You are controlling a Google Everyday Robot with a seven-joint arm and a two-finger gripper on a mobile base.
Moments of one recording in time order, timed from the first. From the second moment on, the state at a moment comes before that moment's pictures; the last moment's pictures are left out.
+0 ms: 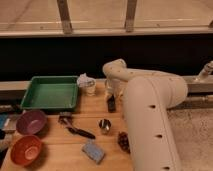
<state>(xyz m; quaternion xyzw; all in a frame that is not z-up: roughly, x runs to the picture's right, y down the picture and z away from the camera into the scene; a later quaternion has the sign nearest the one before) 0.049 0.064 0.953 -0.28 0.24 0.62 0.70</state>
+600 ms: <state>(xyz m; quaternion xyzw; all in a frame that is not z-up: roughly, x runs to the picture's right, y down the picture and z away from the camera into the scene) -0.025 0.068 0.919 -0.29 0.18 0.56 0.75</state>
